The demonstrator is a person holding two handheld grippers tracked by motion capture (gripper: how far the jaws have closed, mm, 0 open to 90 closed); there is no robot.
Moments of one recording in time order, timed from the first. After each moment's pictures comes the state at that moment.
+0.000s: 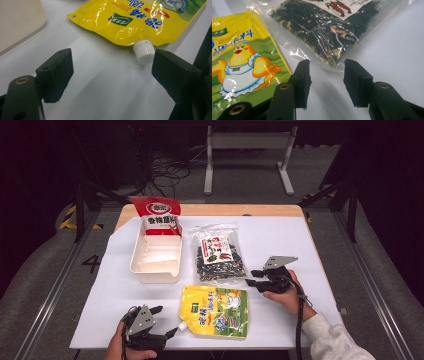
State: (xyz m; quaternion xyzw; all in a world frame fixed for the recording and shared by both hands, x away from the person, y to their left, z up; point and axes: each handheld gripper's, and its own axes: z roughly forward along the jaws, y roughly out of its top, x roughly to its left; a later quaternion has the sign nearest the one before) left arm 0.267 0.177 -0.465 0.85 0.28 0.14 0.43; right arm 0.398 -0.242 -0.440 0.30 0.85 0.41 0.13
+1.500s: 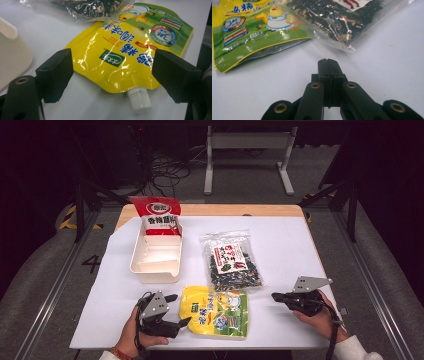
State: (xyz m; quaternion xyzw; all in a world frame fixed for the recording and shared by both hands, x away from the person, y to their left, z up) left arm 0.299 0.144 -0.443 0.85 0.24 0.12 0.45; right arm 0.330 -0.306 -0.433 0.27 0.86 0.41 0.13
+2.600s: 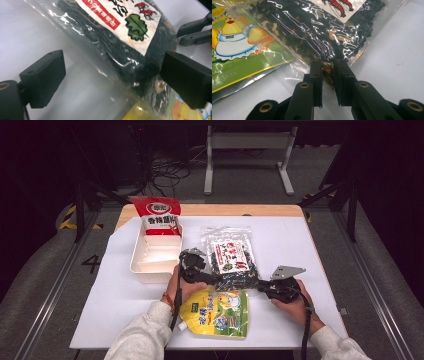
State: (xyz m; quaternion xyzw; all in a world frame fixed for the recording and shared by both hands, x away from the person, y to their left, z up) left arm 0.446 0.050 -0.454 0.82 0.38 -0.03 0.43; right arm 0.373 -0.262 -0.453 0.32 0.85 0.38 0.15
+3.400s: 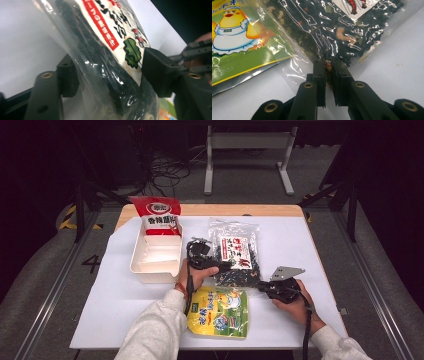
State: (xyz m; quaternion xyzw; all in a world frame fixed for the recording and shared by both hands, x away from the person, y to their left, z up) left arm 0.479 0.029 -0.444 0.79 0.39 -0.10 0.46; right arm 0.373 -0.263 -0.455 0.30 0.86 0.38 0.16
